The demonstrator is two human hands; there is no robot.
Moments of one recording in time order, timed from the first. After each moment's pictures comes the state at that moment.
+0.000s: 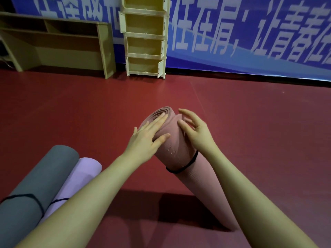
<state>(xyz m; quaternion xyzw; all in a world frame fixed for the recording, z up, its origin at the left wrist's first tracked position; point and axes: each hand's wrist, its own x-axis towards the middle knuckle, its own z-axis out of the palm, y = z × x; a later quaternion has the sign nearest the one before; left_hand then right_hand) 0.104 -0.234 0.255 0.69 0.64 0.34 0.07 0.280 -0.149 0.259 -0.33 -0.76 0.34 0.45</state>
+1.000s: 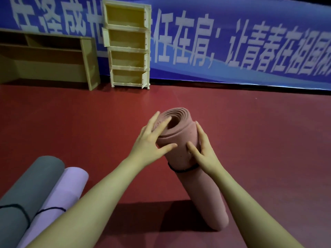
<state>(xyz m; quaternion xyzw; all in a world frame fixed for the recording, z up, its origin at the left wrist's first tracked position) 0.167 -0.259 0.275 0.72 0.53 0.45 0.03 0.374 -0.217 0.251 -0.40 -0.77 0.26 0.43</state>
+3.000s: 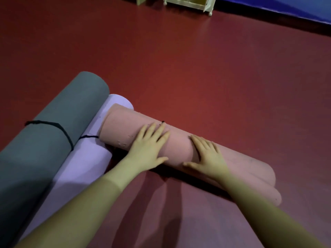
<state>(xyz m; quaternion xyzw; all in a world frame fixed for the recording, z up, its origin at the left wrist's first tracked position) -0.012 -0.287 0.006 0.71 0.70 0.01 -0.05 0.210 -0.181 -0.009 -0.39 -0.91 0.12 0.00</state>
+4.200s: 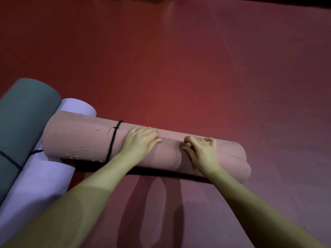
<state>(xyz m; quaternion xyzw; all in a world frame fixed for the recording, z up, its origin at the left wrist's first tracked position) 0.060 -0.216 -0.025 0.74 0.62 0.25 -0.05 0.285 -0.169 -0.043 -0.43 -0.86 0.06 0.26</state>
